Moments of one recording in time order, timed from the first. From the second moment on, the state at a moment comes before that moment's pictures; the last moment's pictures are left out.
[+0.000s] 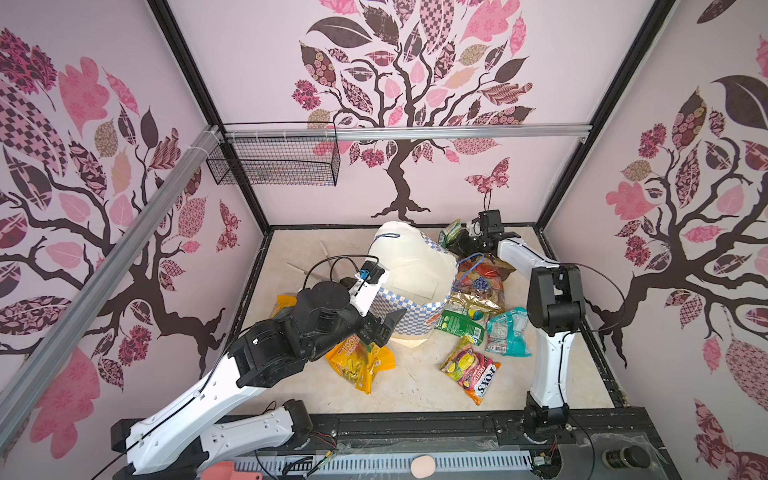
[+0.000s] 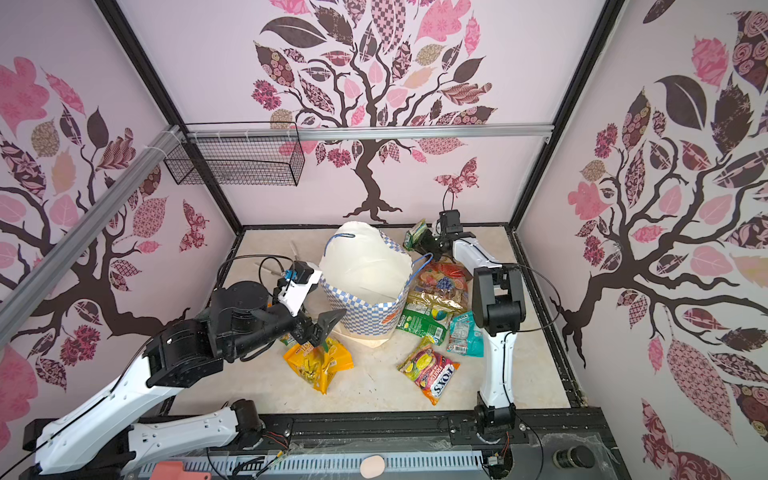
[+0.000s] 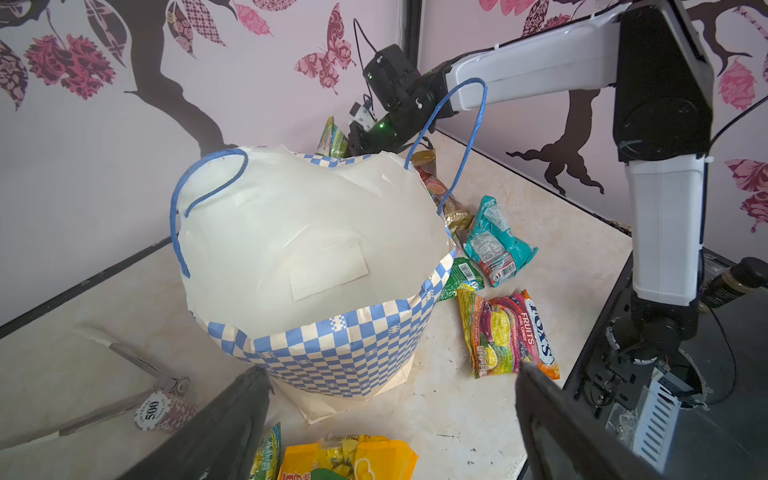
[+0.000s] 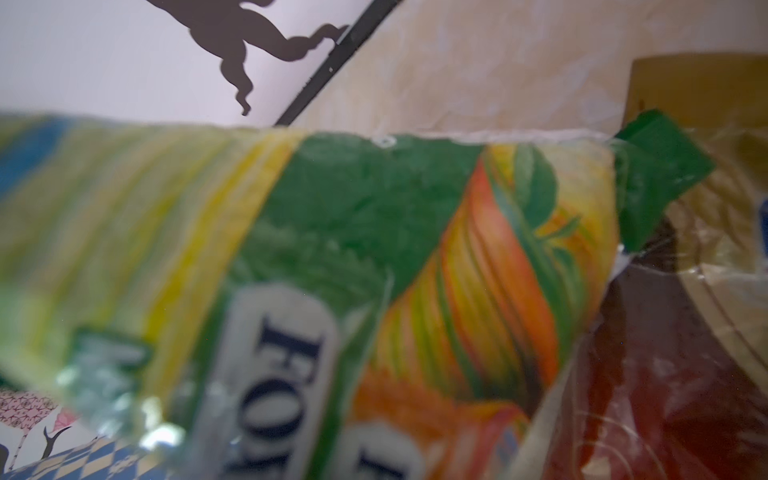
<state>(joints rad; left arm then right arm) -1.01 0.95 1.31 -0.77 -0.22 -0.09 0.13 2.16 1.70 -0.36 -0.54 0.75</state>
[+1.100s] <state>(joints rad) -1.01 0.87 1.25 -0.69 -0.47 -0.04 0.13 1.53 1.31 -0.20 -0.28 0.65</state>
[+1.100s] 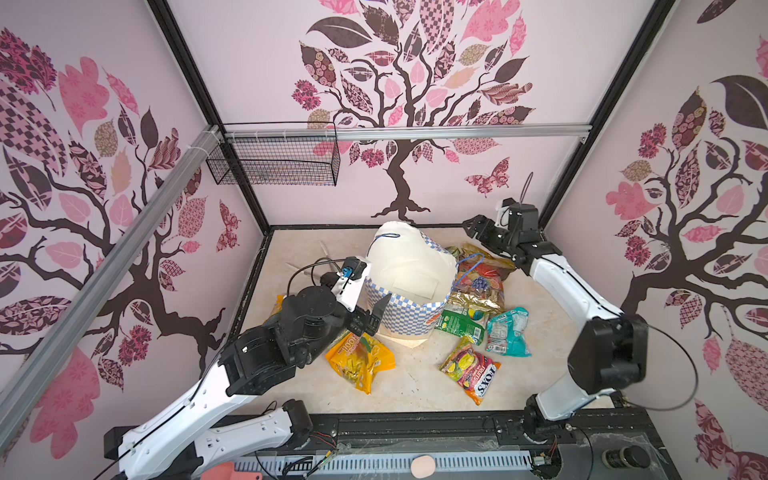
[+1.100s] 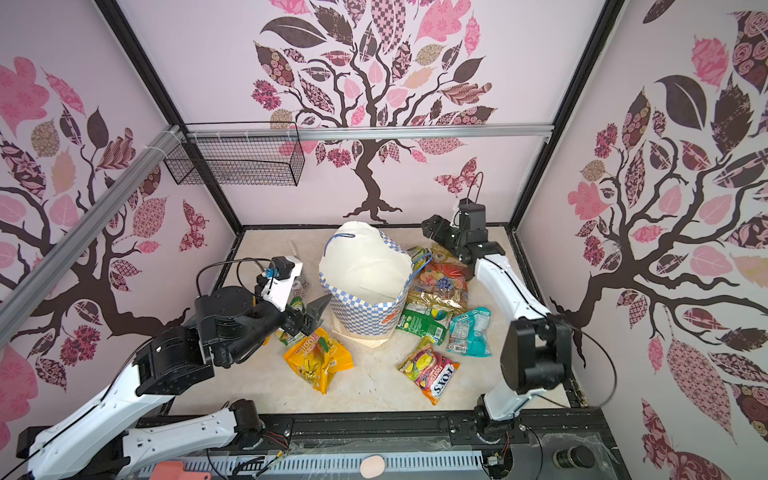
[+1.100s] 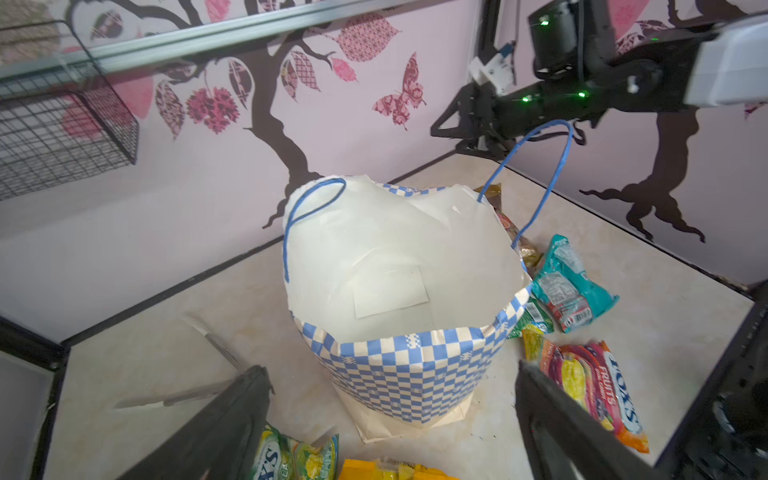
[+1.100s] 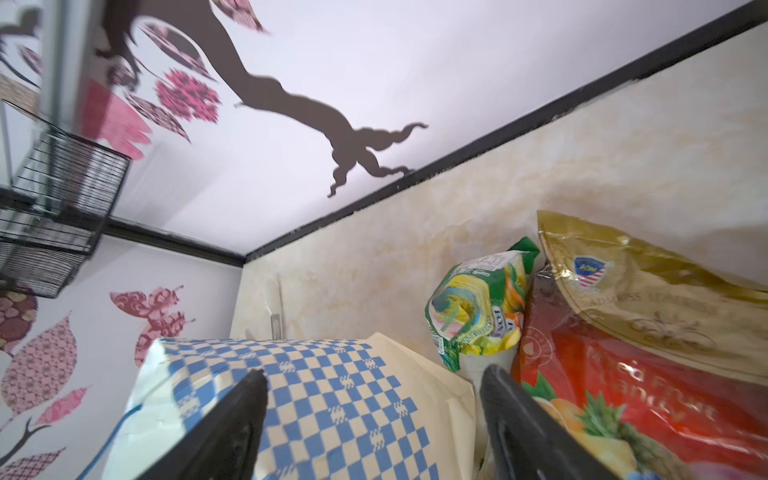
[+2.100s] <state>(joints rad) -0.30 0.65 0.60 -0.16 -0.73 0.13 0.11 1.38 0.21 0.83 0.57 0.28</state>
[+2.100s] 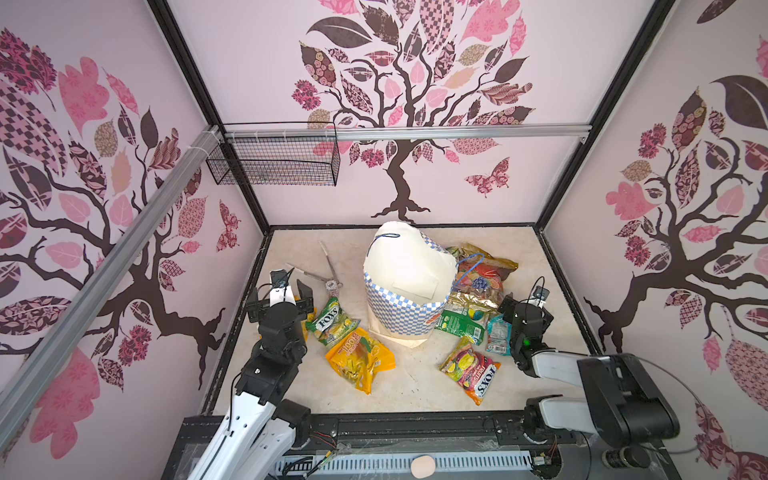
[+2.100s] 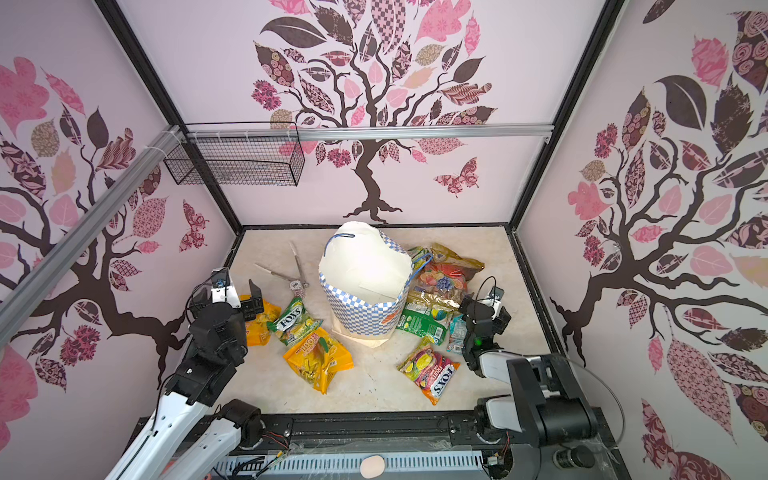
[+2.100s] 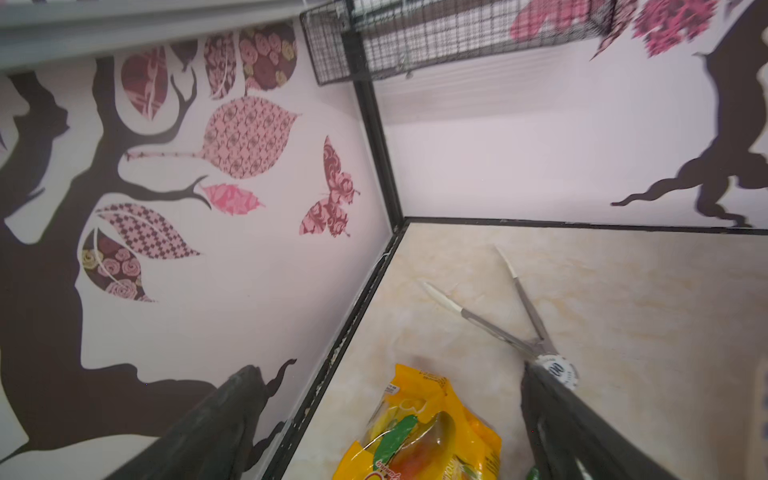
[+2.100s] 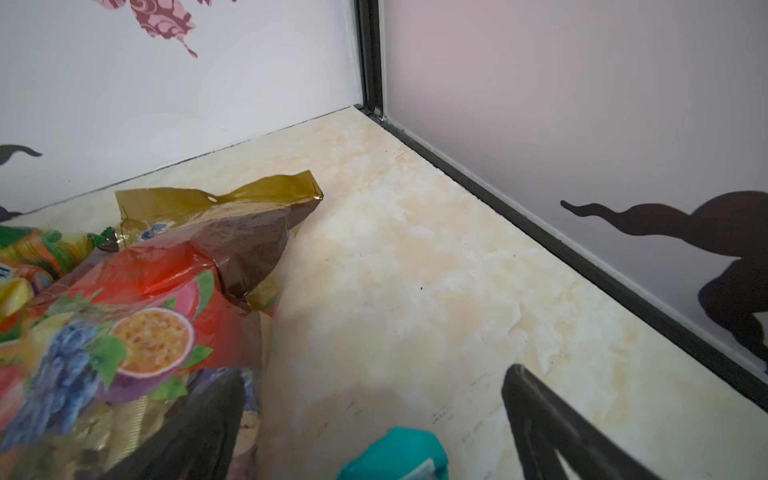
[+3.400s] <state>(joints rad) 0.02 1.56 0.39 0.84 -0.16 -0.05 0.09 1.56 0.26 1.11 0.36 0.14</state>
